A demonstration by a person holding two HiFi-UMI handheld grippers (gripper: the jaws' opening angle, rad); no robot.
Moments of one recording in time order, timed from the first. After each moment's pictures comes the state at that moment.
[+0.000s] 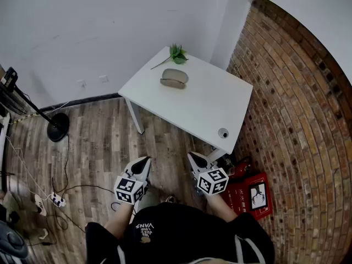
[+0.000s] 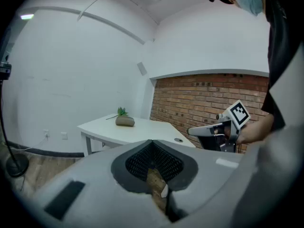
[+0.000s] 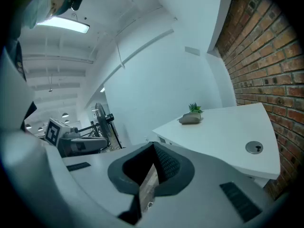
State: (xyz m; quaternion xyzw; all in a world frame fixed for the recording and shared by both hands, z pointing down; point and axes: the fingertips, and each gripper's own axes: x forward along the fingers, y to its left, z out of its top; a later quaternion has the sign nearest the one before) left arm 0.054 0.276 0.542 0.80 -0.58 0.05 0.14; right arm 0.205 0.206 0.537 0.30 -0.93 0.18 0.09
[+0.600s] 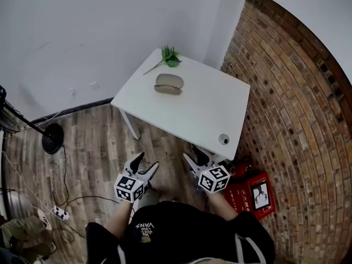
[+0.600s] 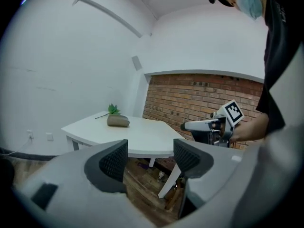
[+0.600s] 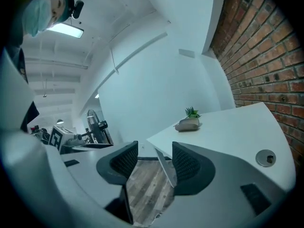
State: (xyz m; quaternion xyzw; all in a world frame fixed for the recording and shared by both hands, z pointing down) left arm 0.030 0.197 0.543 0.83 -0.53 0.05 0.16; right arm 0.171 0.134 0.528 0.32 -0.93 0.19 0.05
